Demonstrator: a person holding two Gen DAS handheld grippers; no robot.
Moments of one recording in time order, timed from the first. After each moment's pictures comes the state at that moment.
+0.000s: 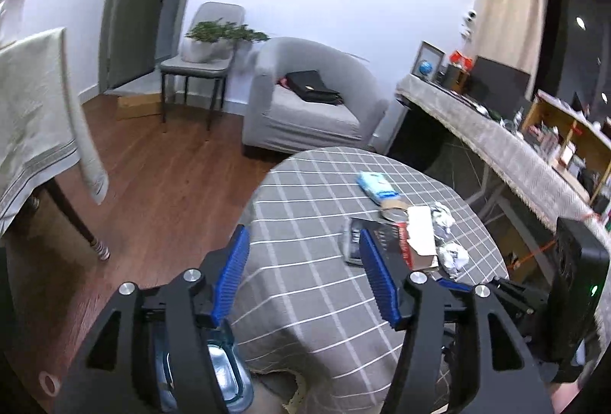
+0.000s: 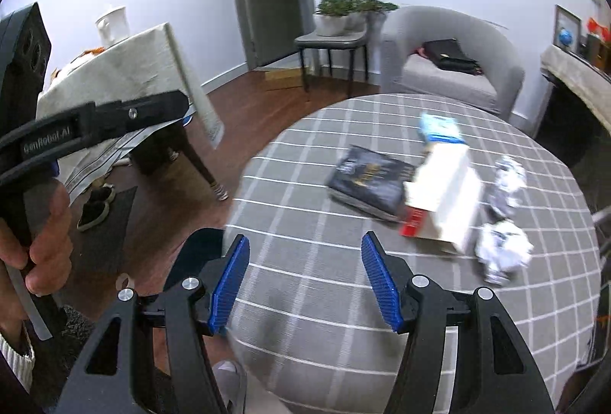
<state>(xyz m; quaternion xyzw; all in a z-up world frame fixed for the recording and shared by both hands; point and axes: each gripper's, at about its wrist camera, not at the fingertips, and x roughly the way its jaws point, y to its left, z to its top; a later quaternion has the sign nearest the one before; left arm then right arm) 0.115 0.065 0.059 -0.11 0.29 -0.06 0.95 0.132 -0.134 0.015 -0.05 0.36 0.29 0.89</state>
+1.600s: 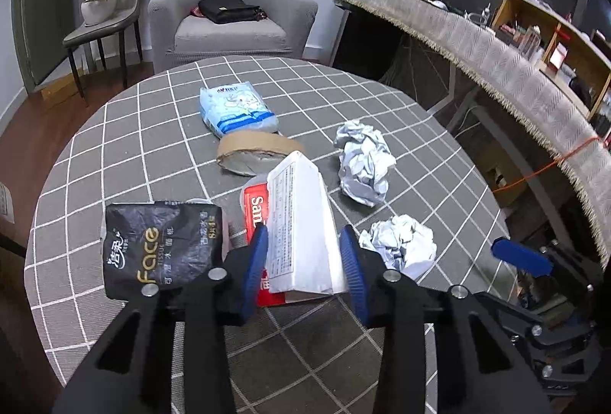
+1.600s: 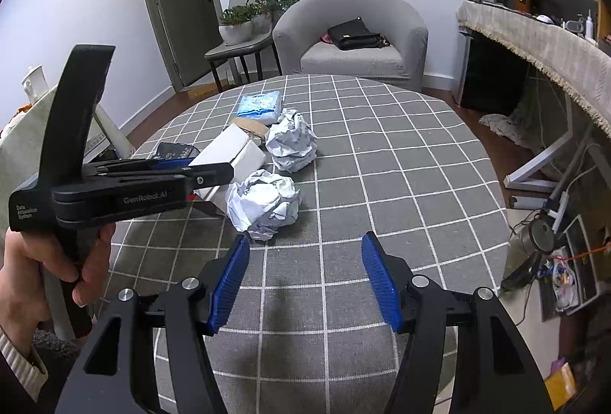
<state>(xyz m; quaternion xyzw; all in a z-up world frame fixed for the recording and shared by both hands) 0.246 -0.108 -0.022 -0.04 0.42 -0.16 0.89 0.168 -0.290 -0.014 0.01 0.37 0.18 0.91</state>
